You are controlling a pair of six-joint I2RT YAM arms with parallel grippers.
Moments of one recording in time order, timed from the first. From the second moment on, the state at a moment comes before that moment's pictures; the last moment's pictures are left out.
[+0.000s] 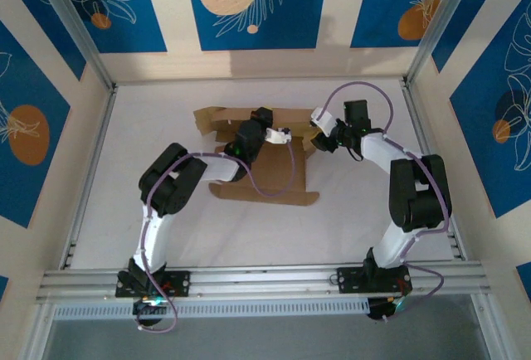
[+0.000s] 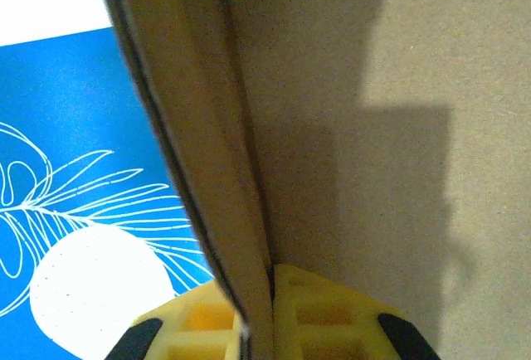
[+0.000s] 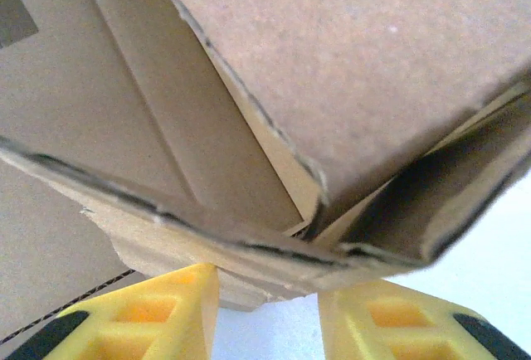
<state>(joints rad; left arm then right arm) -0.69 2.12 1.20 0.85 -0.34 1.68 0.15 1.71 1.06 -0.16 -0.44 -0.69</state>
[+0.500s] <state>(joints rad) -0.69 2.06 1.12 0.84 -0.35 1.67 0.16 1.75 1.07 -0.09 -0.45 -0.63</state>
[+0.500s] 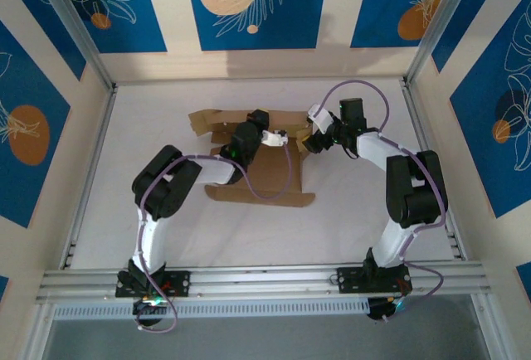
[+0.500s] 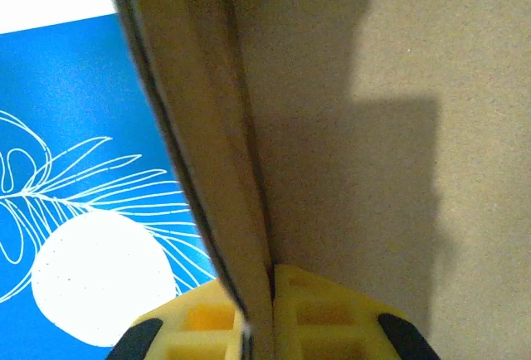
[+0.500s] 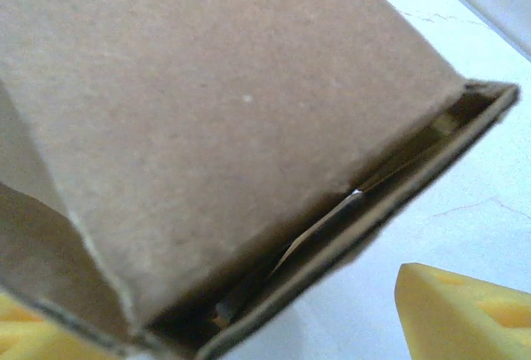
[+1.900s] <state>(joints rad) -0.69 1.89 1.19 0.32 -0.34 1.38 0.18 1.58 0.97 -0.13 -0.41 -0.21</state>
